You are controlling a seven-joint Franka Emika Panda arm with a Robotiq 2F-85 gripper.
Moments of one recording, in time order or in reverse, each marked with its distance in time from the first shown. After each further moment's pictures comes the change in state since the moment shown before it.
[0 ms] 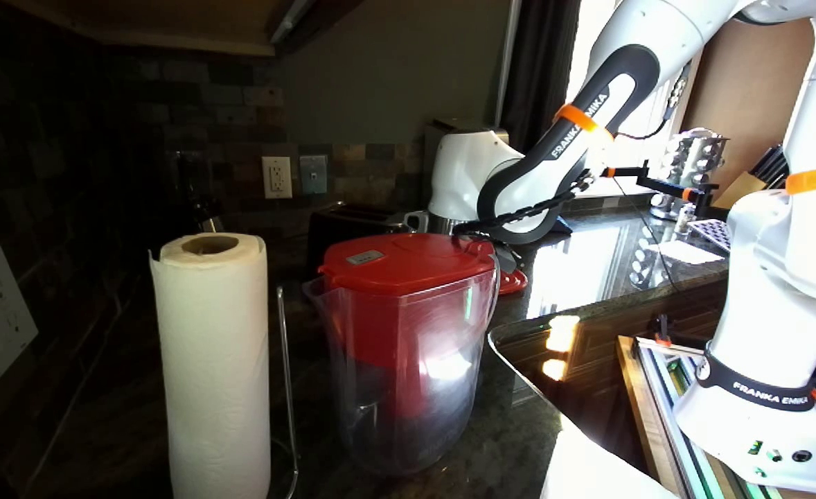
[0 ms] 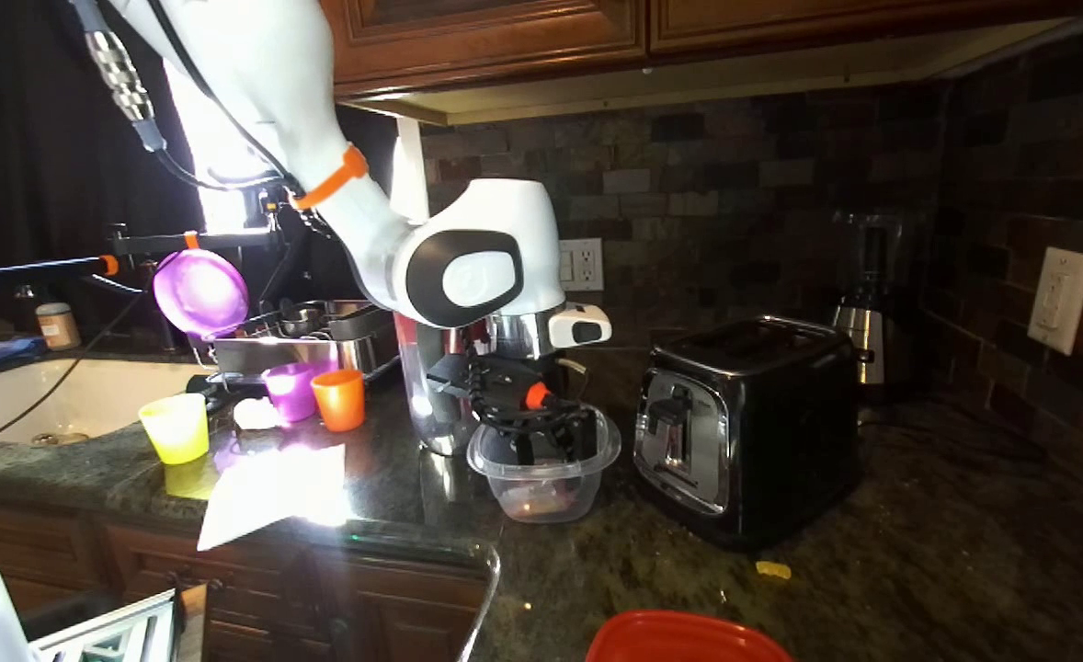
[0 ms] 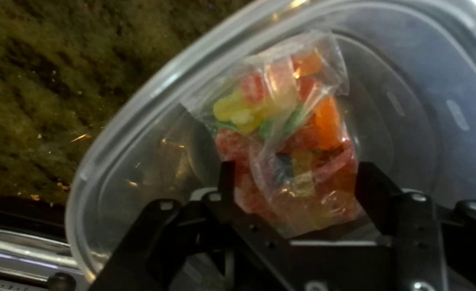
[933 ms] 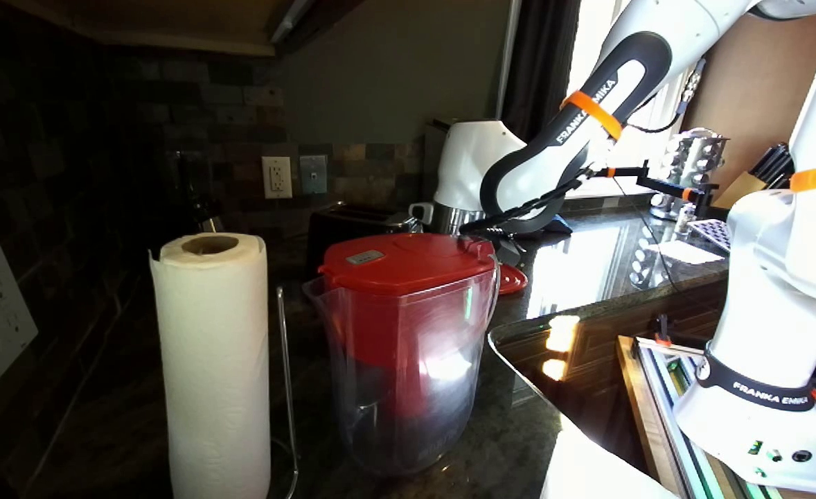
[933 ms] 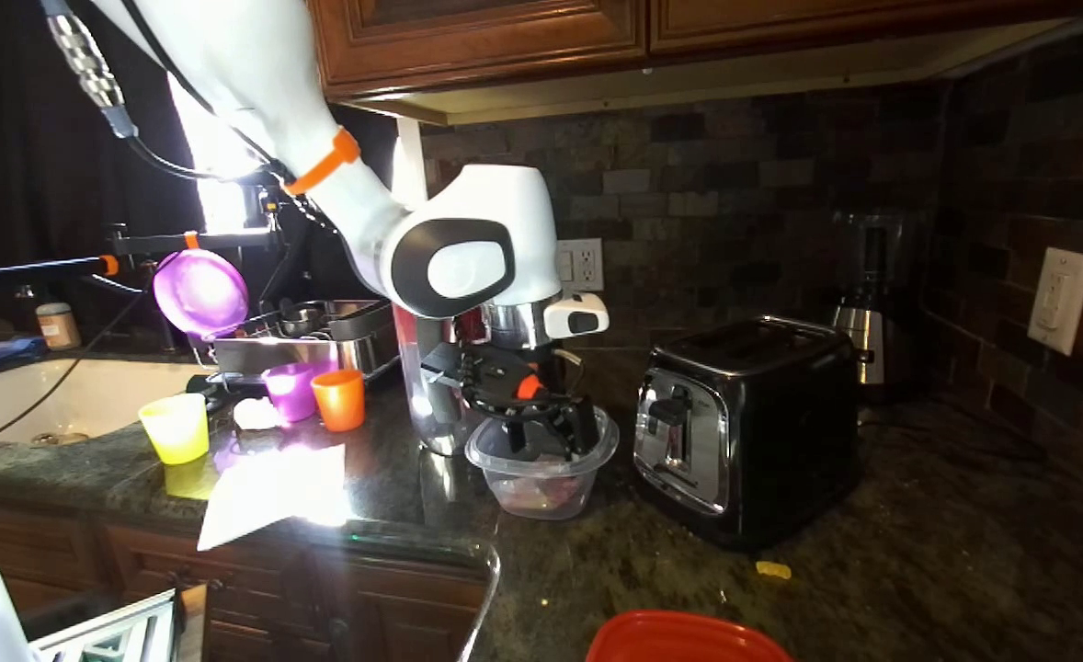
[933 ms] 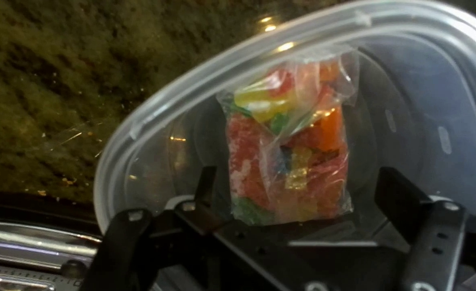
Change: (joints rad) arm 0.001 -0.049 -0.001 -0.023 0.078 0.000 -0.038
